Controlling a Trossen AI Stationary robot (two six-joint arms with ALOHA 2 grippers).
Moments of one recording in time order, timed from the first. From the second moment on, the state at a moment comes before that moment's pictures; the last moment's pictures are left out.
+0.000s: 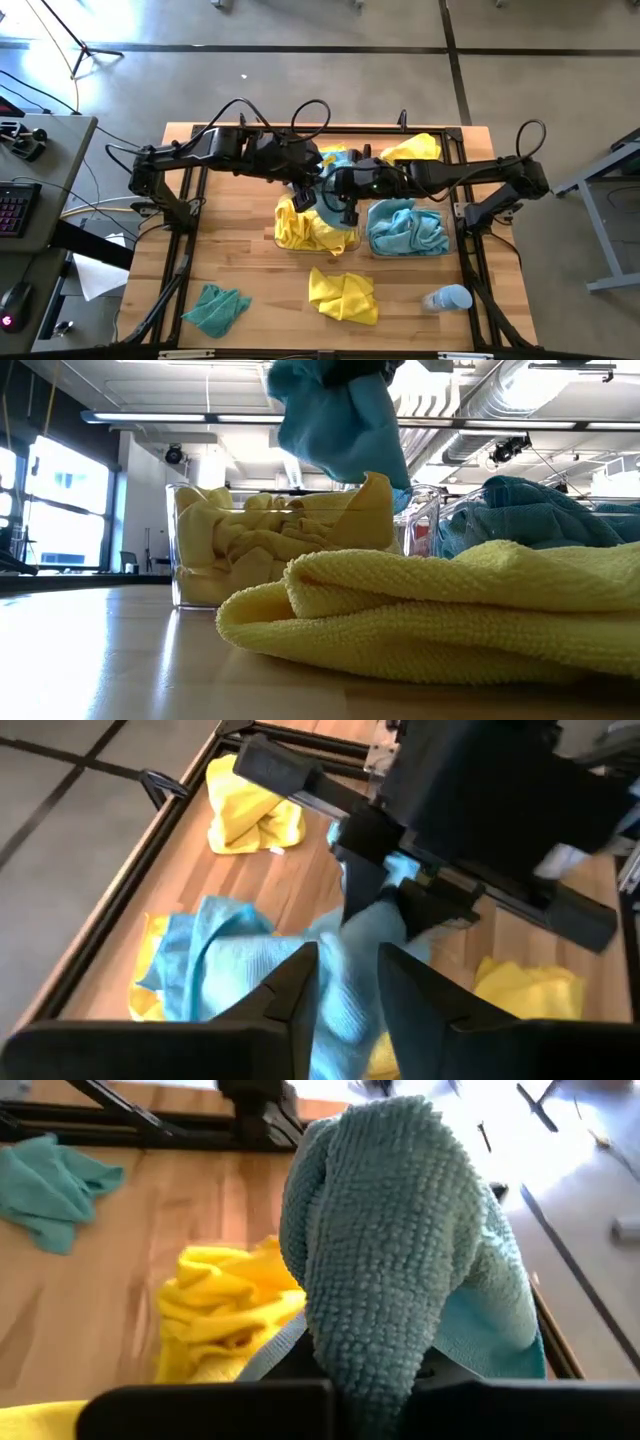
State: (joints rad) left arm -0.02 1.71 2.04 -1.10 -0.25 -0.21; right arm 0.05 1.53 1.41 -0.47 0.24 -0.04
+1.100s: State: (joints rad) left arm 0.03 0.81 1.07 -1.09 -0.19 -0.32; right arm 0.44 1.33 1.28 -1.47 0.50 1.14
